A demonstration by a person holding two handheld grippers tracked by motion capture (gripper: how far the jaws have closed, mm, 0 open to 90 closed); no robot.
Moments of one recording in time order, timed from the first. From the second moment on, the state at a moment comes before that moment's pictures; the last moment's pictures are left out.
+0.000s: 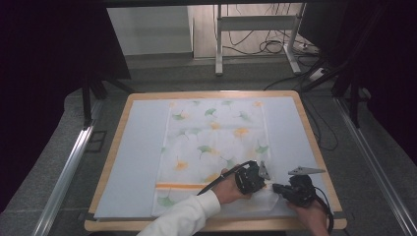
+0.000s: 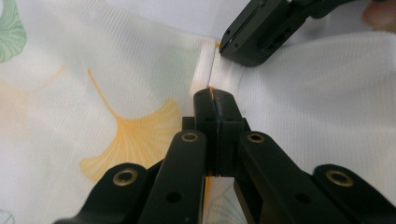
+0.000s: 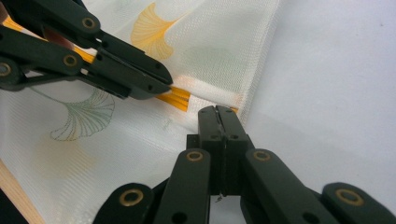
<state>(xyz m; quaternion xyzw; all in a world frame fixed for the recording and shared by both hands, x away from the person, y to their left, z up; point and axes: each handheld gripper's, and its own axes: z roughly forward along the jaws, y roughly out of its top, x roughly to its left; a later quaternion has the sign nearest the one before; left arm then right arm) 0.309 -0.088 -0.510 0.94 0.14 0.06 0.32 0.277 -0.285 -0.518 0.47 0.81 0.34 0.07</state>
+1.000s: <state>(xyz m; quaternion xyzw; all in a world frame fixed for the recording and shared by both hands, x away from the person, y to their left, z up) 0.306 -0.043 -0.510 0.93 0.16 0.07 0.31 0.277 -0.285 -0.518 0.47 0.81 0.34 0.07</state>
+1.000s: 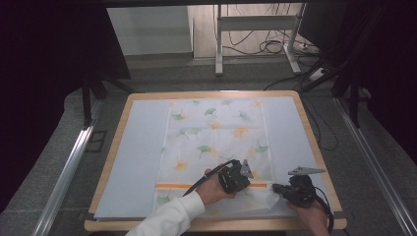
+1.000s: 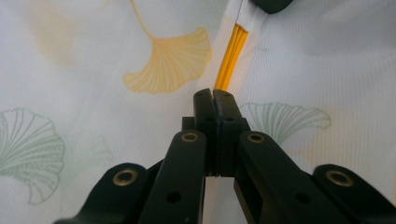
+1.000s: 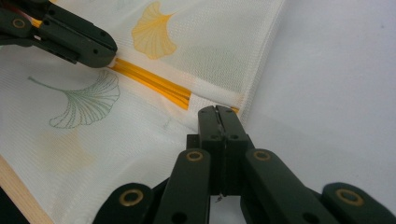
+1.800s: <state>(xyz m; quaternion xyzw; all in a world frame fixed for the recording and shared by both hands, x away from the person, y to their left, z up) 0.308 -0.016 -0.511 0.93 0.19 0.07 0.31 0.277 -0.286 -0.518 0.47 0.81 0.35 0.07</state>
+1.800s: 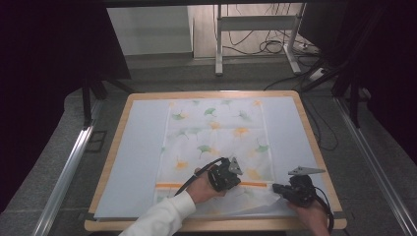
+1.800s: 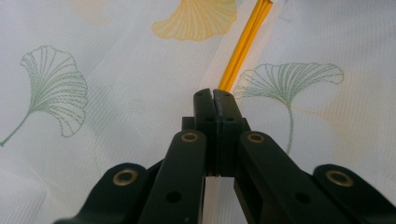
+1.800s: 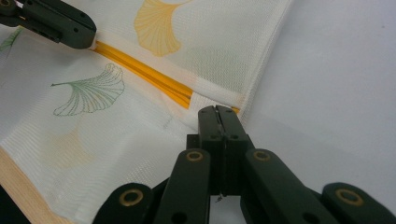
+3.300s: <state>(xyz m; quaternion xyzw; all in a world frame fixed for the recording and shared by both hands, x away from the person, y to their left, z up) 0.303 0.044 -0.514 0.92 0.23 0.08 0.30 0.277 -0.285 -0.518 0.47 0.81 0.34 0.07</state>
